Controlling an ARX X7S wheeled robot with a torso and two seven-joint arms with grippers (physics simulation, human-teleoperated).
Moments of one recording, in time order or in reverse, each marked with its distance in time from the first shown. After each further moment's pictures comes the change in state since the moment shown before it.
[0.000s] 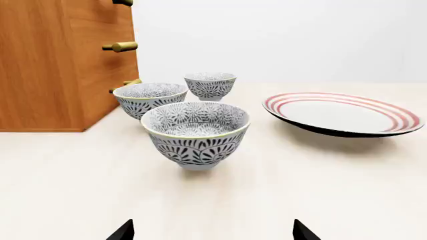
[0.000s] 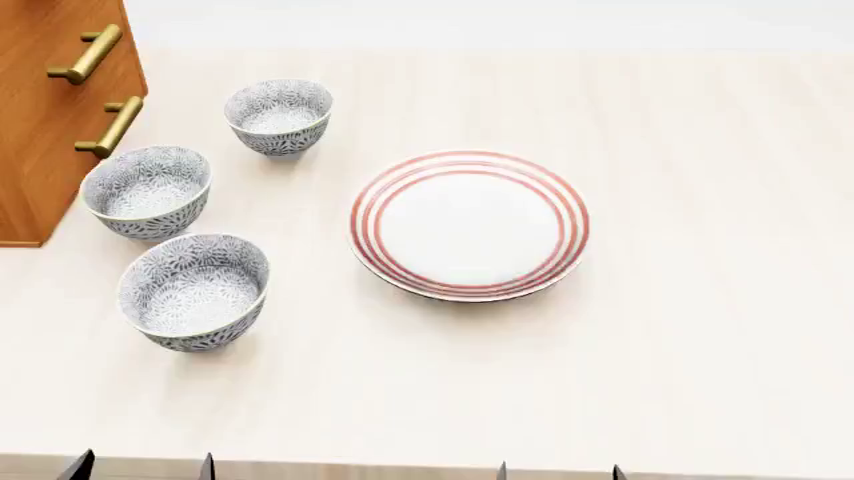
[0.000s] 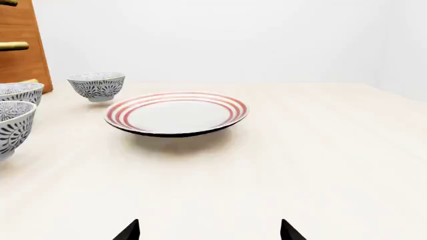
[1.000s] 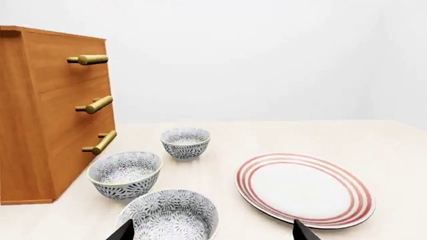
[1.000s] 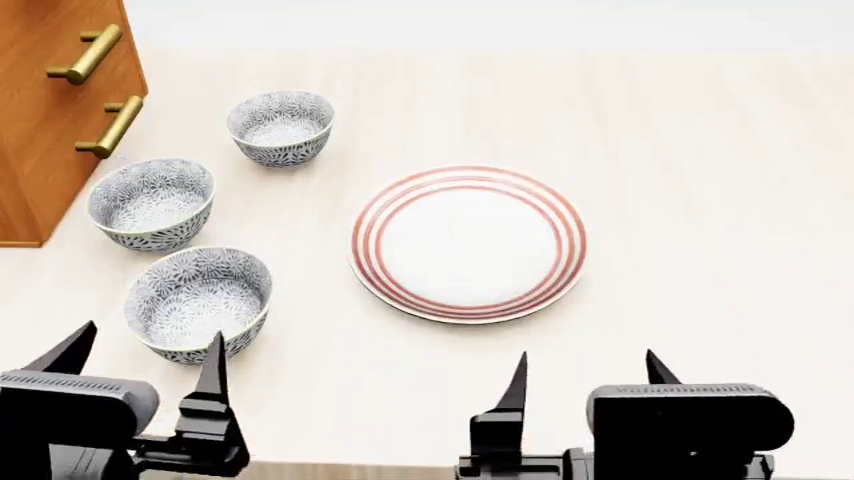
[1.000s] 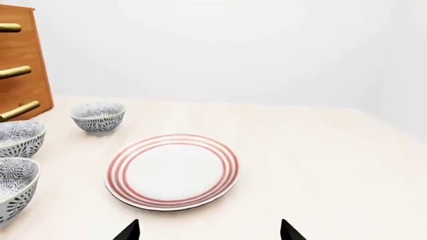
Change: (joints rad) left arm -0.199 -0.096 0.108 0.449 -0.148 -0.571 -0.091; right arm 0.207 0.182 -0.065 -0.535 0.203 0.749 0.149
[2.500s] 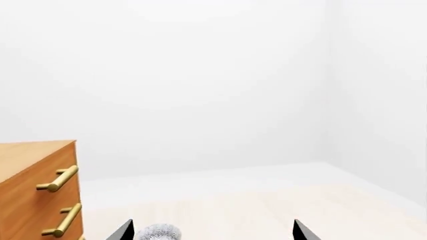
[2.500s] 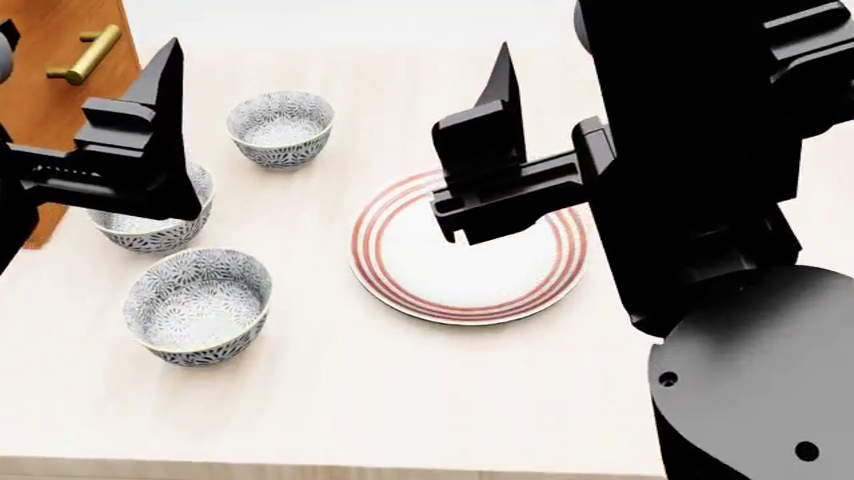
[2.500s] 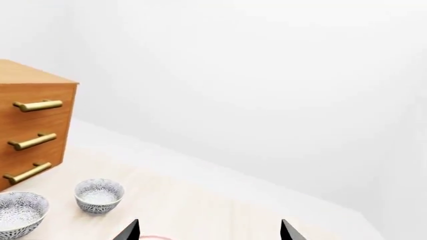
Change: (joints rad) left arm -0.798 0.017 -0.212 0.305 -0.495 -0.972 -0.215; right arm 0.965 0.248 -0.012 -0.094 0.919 0.784 0.524
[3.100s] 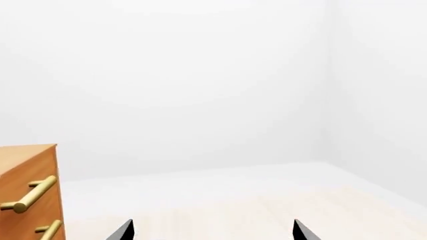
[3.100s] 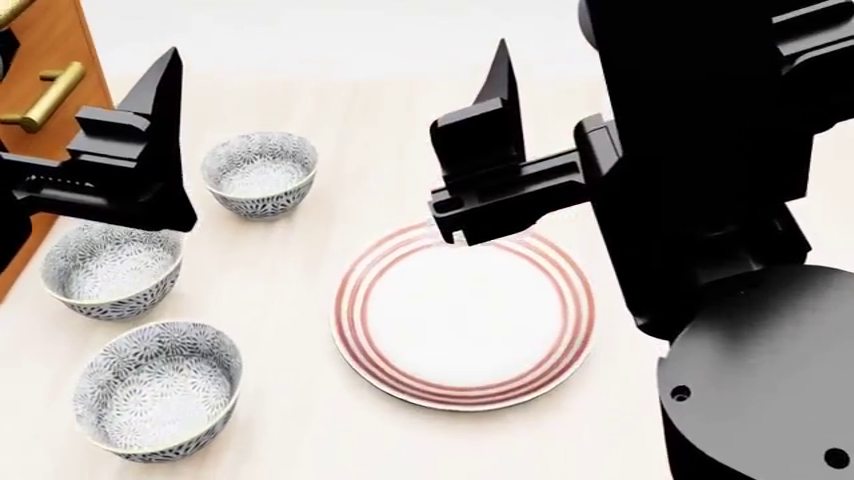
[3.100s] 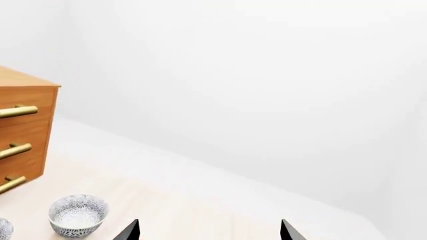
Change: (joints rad) left arm -0.011 -0.057 -0.037 -0.035 -0.284 0.008 -0.205; right arm 0.025 0.045 -0.024 0.026 0.135 -0.046 0.095
